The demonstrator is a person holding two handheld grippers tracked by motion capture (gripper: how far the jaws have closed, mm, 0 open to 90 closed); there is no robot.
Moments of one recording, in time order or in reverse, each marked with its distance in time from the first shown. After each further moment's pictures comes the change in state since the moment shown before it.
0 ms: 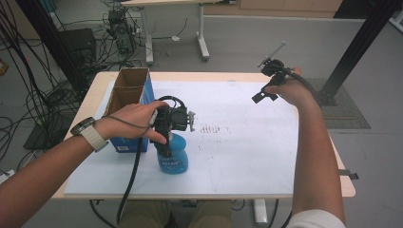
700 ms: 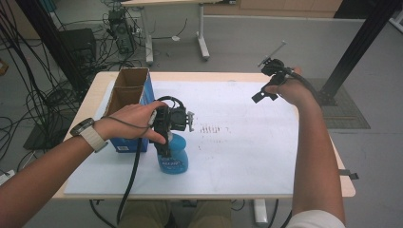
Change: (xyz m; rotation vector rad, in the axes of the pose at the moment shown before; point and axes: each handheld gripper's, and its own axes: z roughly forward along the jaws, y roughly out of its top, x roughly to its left) left arm 0.001 -0.002 0.001 0.005 0.004 -0.008; right arm 0.001 0.001 -0.001 -0.002 0.001 0.000
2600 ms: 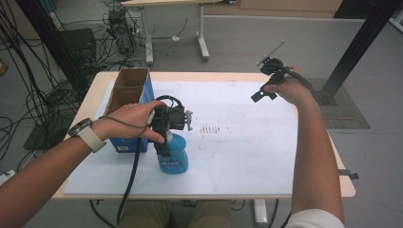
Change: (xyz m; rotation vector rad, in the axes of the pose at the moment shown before) left arm 0.000 -0.005 -0.002 -0.011 0.003 -0.008; right arm 0.001 0.003 0.000 0.002 -0.001 -0.006
